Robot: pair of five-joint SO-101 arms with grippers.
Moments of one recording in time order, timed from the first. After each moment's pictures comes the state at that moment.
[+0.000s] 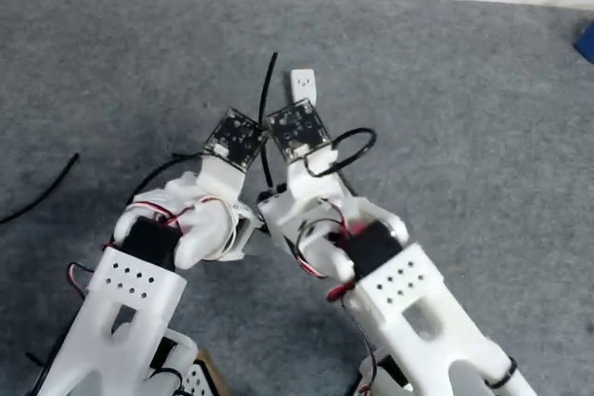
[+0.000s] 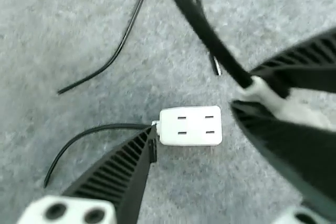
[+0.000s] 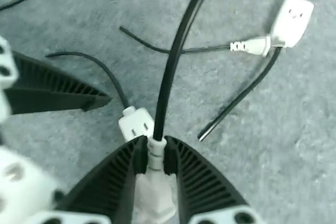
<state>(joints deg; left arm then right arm) 14.3 -51.8 54.0 60.6 -10.3 -41.8 -44.8 44.7 51.8 -4.0</state>
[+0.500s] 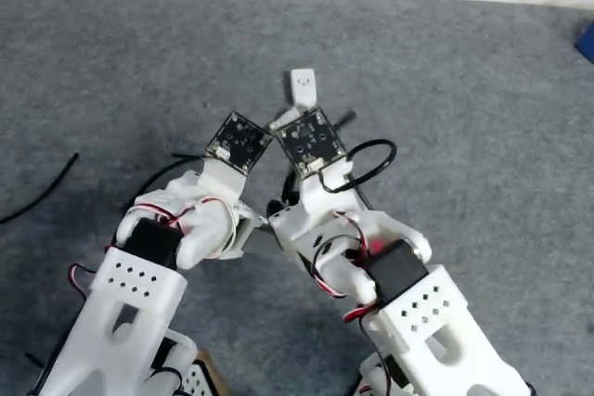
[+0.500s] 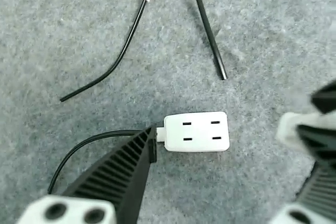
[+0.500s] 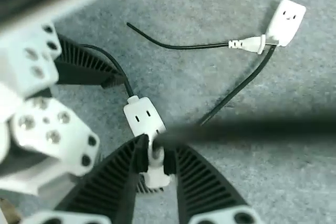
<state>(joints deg) 12.4 -51.8 55.5 57.8 -12.4 -41.1 -51.3 43.8 59.6 0.0</state>
